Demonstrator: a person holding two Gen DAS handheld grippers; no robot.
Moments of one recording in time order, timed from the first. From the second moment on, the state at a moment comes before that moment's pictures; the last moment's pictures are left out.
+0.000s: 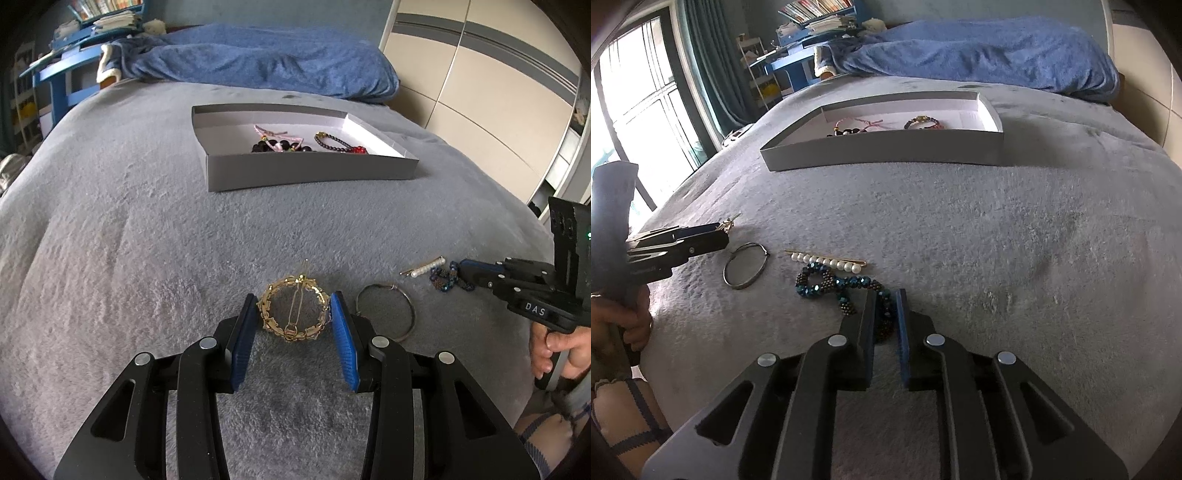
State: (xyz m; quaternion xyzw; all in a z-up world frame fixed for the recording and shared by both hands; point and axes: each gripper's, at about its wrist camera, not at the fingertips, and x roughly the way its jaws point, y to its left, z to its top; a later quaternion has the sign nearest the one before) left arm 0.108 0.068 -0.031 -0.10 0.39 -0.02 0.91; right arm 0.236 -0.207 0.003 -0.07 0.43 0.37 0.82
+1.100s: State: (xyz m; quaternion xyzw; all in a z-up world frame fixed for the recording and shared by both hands) left arm 0.145 0.061 0.027 -0.08 0.32 -0.05 0.94; right arm 0.260 -0.196 0.084 -0.05 0.33 0.40 0.85
